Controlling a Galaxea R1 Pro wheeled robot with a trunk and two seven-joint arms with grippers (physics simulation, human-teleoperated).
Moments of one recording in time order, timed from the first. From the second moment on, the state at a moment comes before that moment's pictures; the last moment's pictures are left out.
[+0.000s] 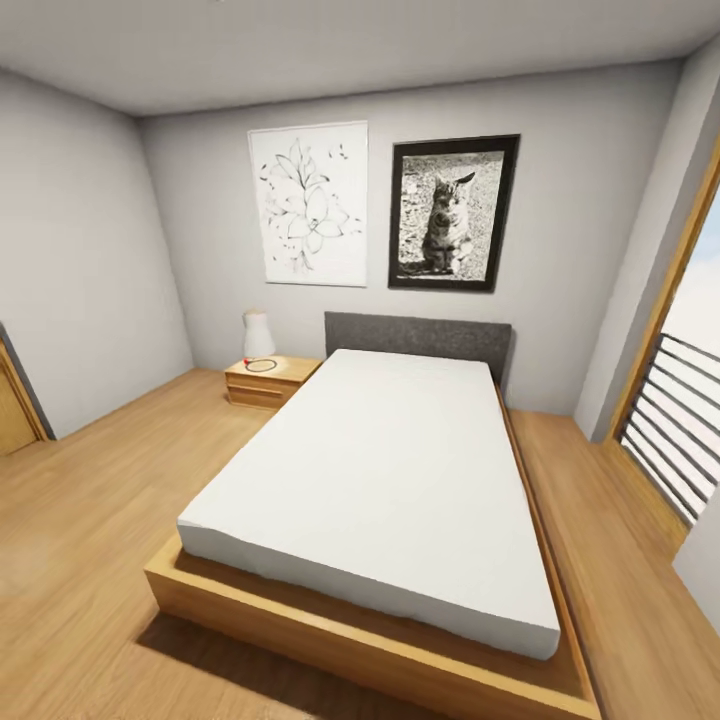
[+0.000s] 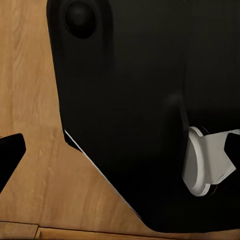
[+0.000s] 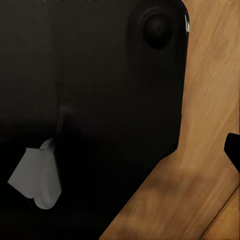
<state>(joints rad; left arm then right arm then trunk) 0.01 -0.04 -0.01 -0.02 -0.01 0.03 -0.01 -0.01 0.05 -0.01 0.02 -0.01 -0.03 -0.01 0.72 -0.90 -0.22</state>
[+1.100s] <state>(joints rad) 0.01 0.01 0.05 -0.52 0.20 -0.20 -0.01 -0.04 0.04 -0.01 -0.33 0.00 -0.37 -0.01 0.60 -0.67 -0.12</state>
